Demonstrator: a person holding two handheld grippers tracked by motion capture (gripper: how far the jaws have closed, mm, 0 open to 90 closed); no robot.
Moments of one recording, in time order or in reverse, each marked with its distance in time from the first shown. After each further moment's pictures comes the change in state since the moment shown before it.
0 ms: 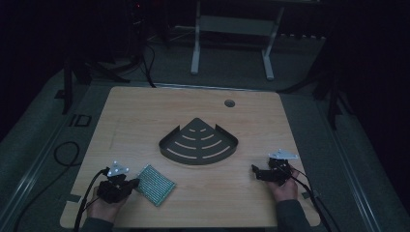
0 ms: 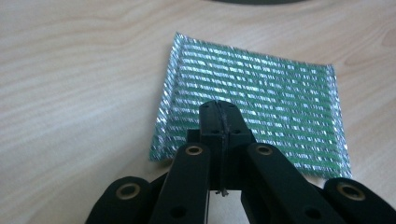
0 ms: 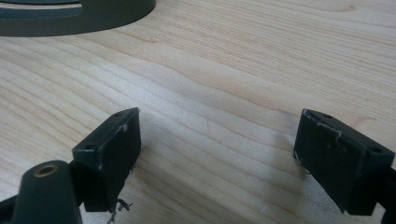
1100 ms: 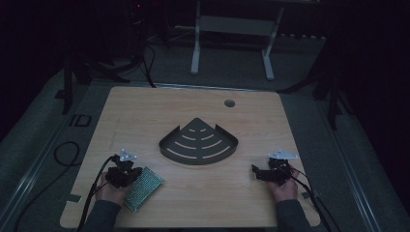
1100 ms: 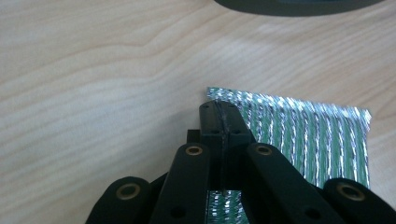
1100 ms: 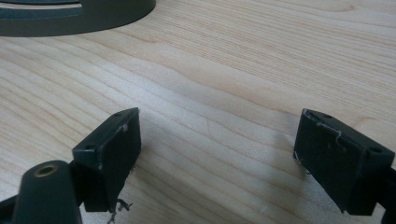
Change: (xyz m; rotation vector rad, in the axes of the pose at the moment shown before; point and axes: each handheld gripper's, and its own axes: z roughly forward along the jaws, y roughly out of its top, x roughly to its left) left arm 0.016 0.036 0.035 0.041 0.089 0.032; right arm 0.000 0.000 0.000 0.001 0.000 0.000
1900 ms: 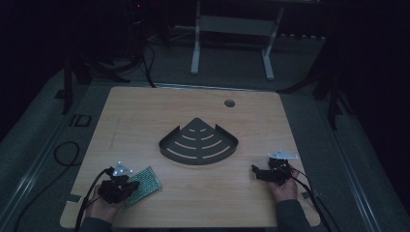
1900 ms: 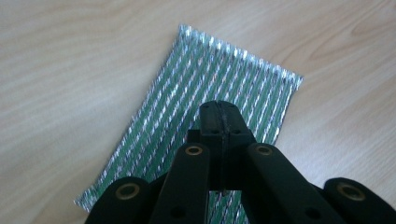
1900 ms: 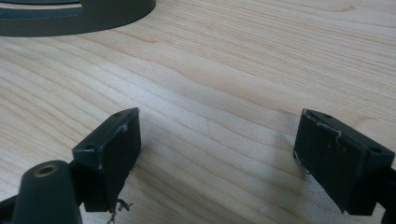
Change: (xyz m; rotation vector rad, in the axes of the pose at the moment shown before) left arm -0.017 -0.033 -0.031 0.051 -0.069 0.054; right arm 0.000 0.000 0.000 -0.001 0.000 -0.001
